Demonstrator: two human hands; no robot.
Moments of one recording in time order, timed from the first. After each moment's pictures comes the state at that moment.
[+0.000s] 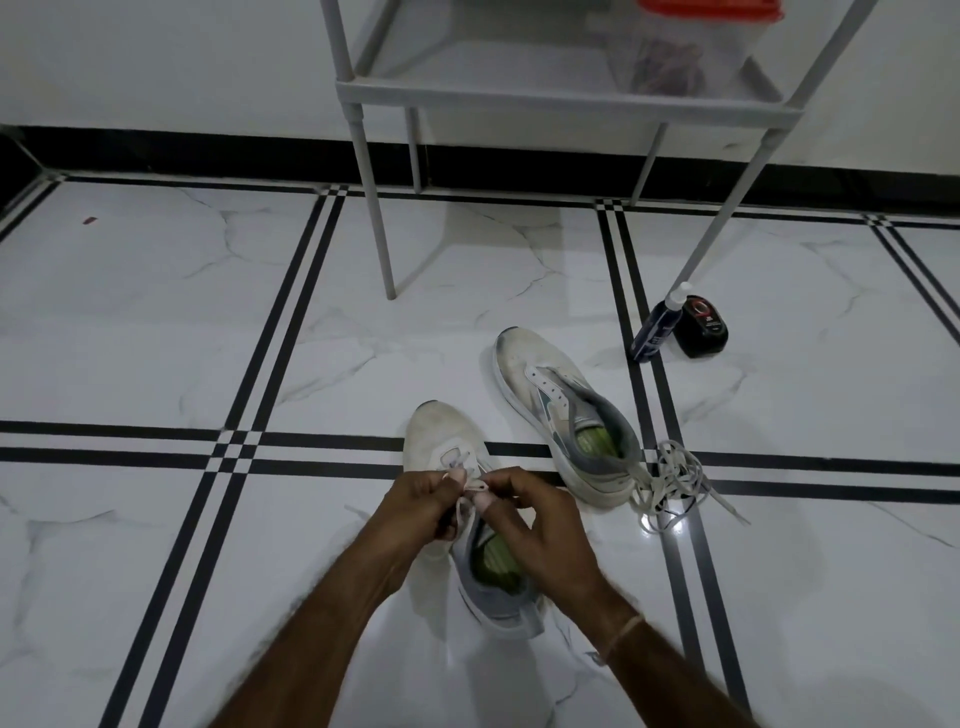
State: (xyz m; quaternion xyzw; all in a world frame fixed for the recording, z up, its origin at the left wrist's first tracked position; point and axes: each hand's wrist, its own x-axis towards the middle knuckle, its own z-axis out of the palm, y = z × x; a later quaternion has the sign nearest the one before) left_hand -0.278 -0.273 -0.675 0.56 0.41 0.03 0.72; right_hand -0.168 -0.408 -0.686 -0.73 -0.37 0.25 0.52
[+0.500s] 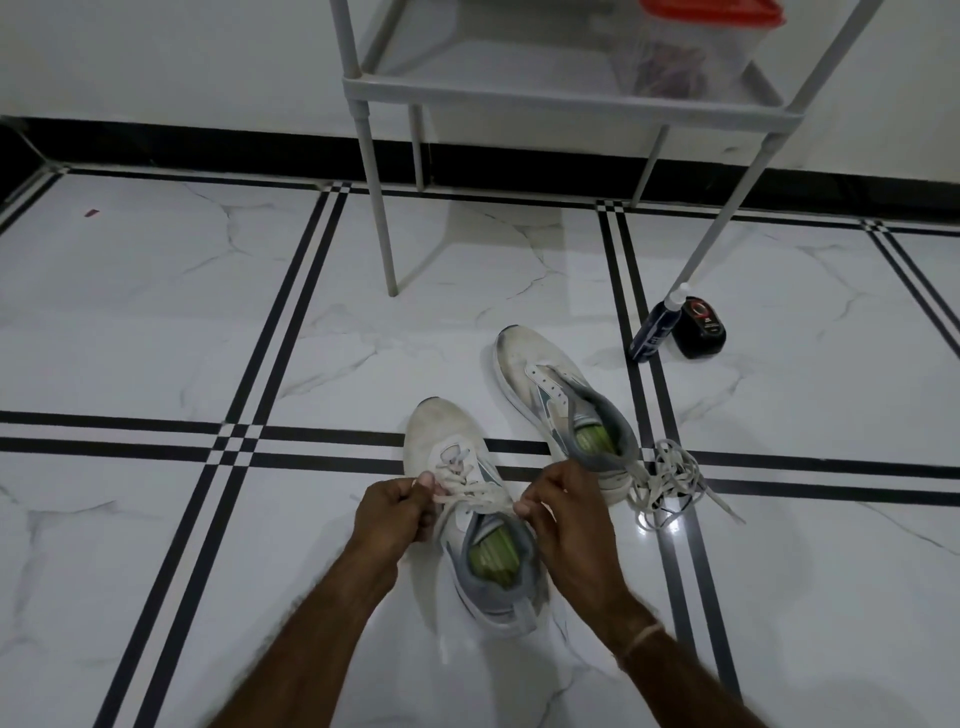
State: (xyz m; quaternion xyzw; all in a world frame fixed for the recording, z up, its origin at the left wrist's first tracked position) left_hand -0.291 -0.270 -0.699 0.51 0.53 0.12 0.67; right_hand -0.152 -0.434 -0.712 -0.82 -0.42 0.08 0.39
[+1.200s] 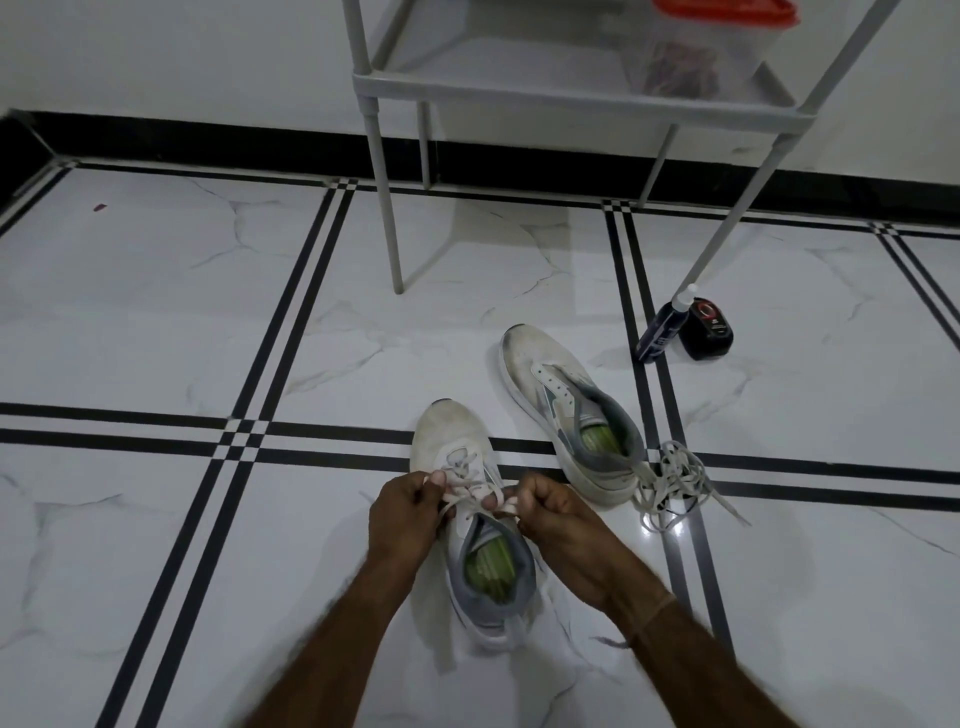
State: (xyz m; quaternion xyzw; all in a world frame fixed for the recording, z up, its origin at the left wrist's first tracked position) left_hand -0.289 -0.280 -0.711 0.64 0.52 0.13 0.55; right_hand -0.153 -0.420 -0.676 -0.49 -0.17 0.57 0.64
